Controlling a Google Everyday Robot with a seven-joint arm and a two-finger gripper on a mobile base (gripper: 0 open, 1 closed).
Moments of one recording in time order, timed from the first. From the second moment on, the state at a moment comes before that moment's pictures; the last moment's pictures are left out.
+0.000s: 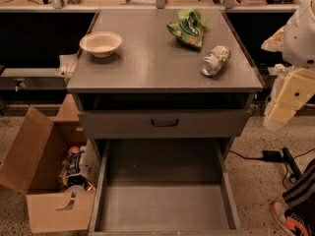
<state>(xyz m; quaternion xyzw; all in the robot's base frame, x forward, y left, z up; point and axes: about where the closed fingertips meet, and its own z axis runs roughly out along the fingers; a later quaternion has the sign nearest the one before) 0.438 -0.217 0.976 -0.60 0.78 -0.03 0.16</state>
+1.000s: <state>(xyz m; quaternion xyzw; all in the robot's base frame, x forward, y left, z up) 0.506 -0.231 0.969 -0.49 0.85 -0.02 0.20</state>
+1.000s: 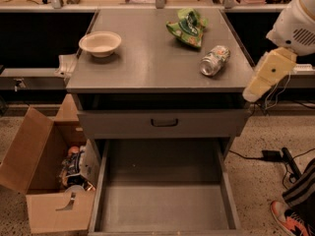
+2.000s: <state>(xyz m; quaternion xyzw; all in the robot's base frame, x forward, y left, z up) 0.556 -0.237 0.962 -0.38 0.90 0.01 0.23</state>
